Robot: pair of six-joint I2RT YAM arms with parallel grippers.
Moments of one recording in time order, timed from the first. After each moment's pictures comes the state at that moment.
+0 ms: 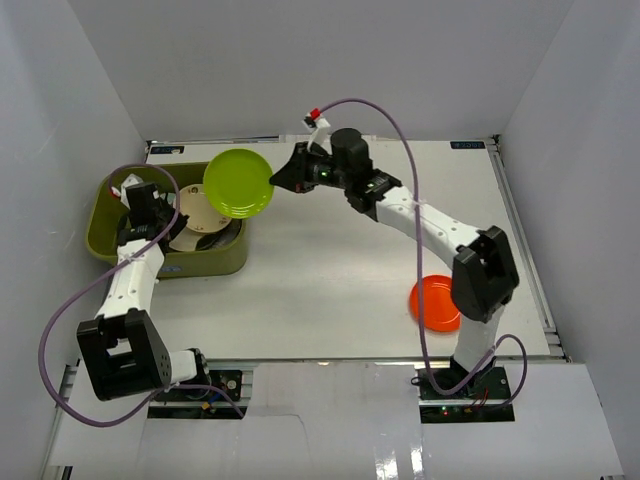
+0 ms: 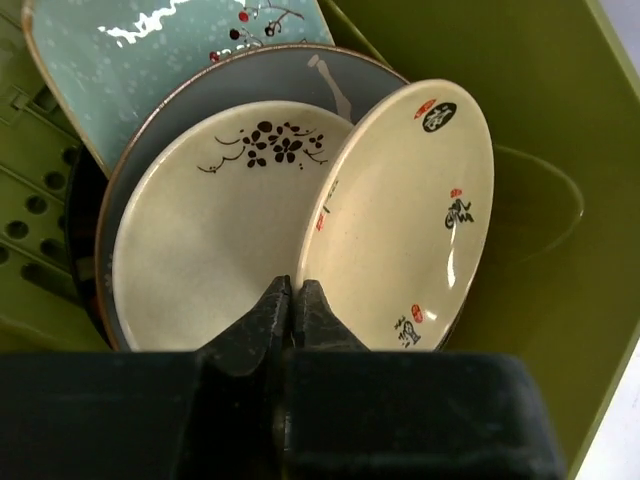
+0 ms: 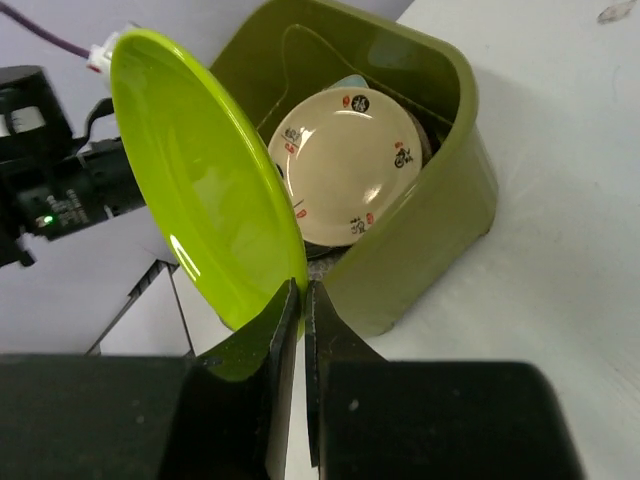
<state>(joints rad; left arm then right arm) 0.20 1.29 0.93 -0.31 -0.04 -0.63 0.71 1.80 1.55 0.09 -0.46 0.54</state>
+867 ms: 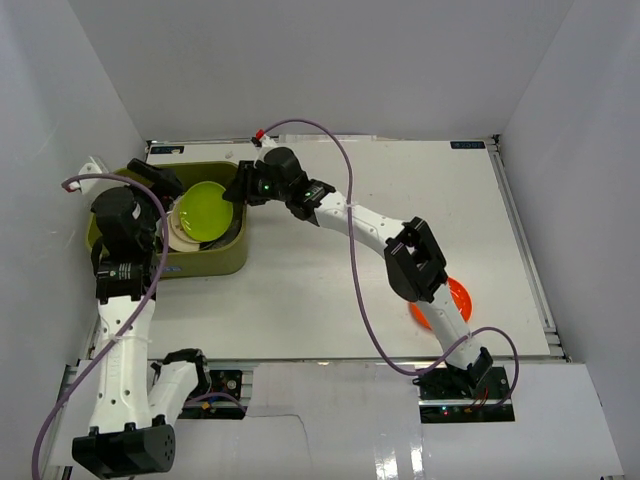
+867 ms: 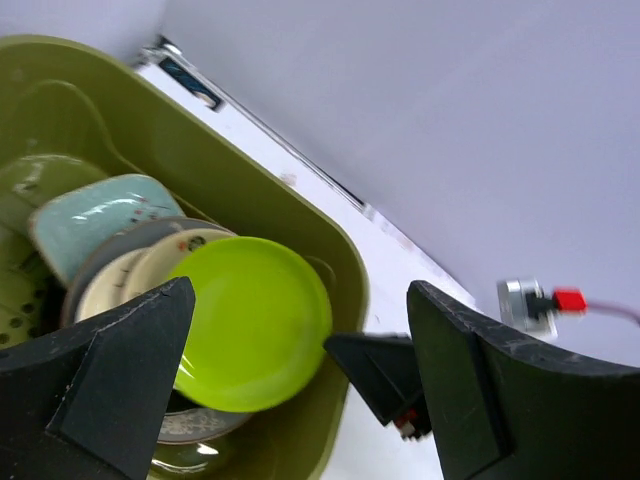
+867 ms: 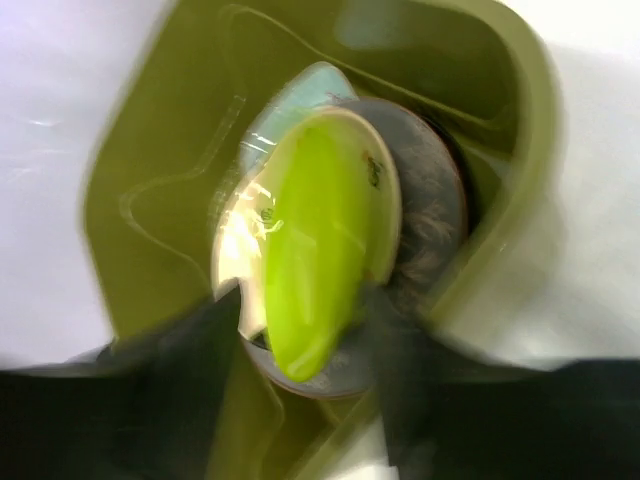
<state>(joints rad) 0.10 0.86 1.05 -0.32 -0.20 -0.63 0.88 2.30 2.05 -0.02 -0.23 0.64</state>
